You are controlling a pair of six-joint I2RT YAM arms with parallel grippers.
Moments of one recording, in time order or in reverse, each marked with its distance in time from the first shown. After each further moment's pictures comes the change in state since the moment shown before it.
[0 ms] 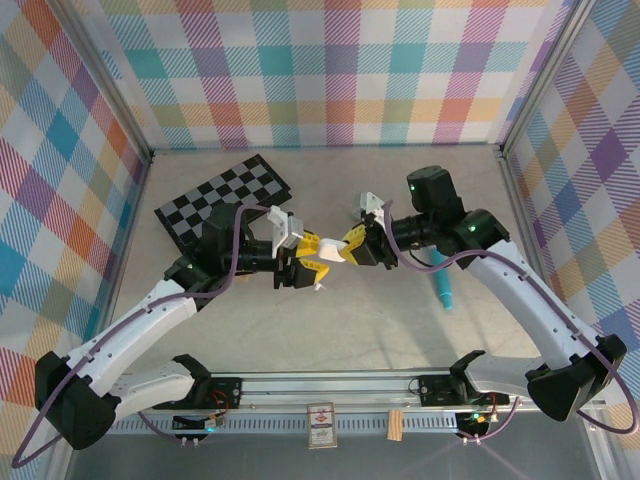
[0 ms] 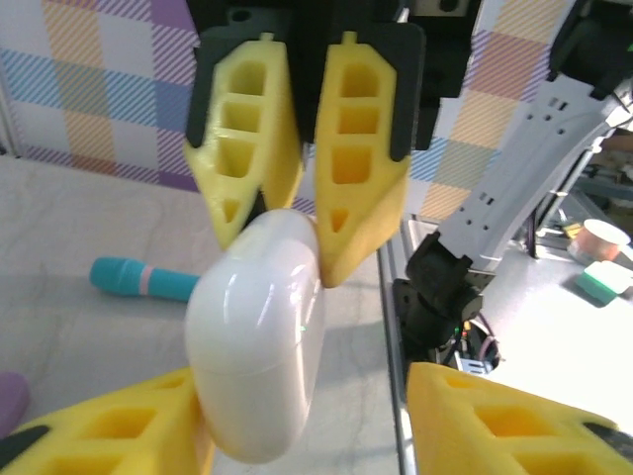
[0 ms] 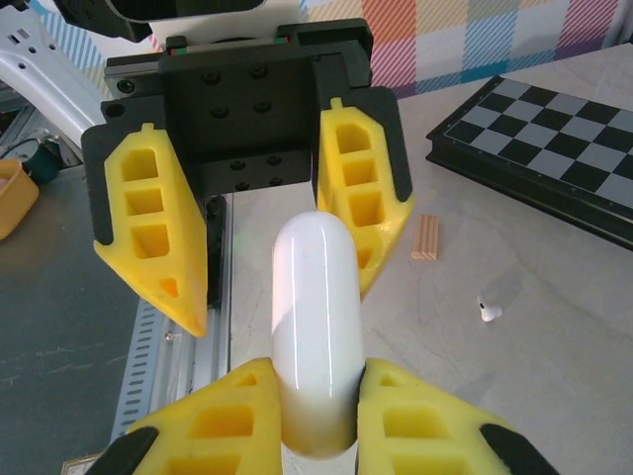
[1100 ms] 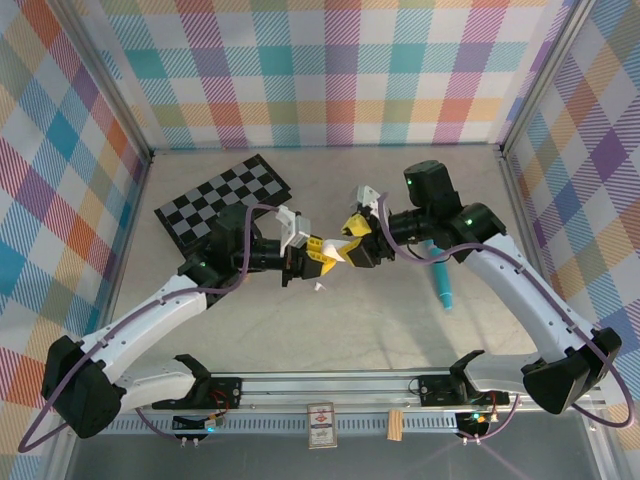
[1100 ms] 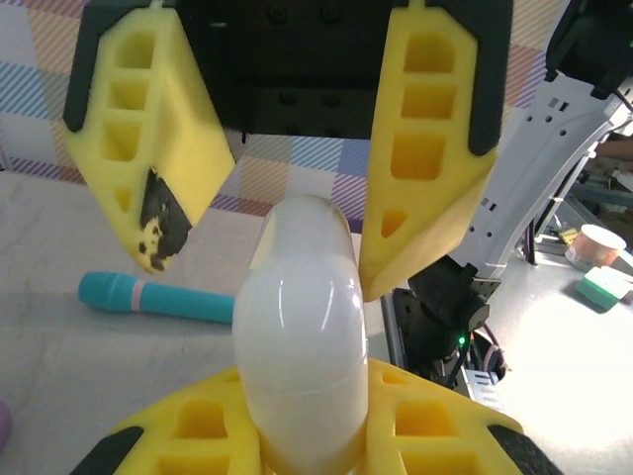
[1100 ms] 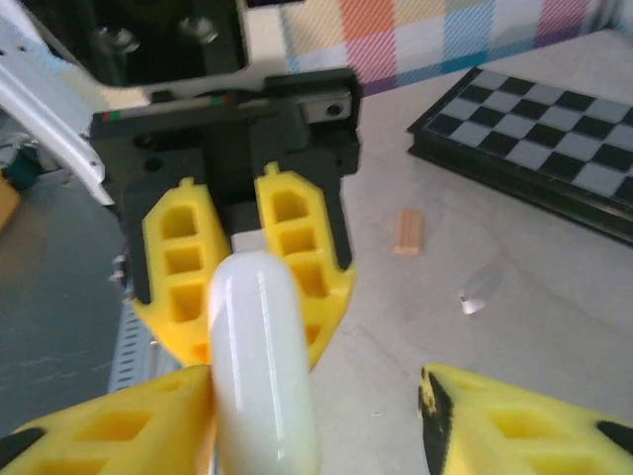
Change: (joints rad) left arm -0.014 0.069 -0.050 0.176 0.010 -0.049; right arm -0.007 0.040 0.039 0.007 0.066 0.035
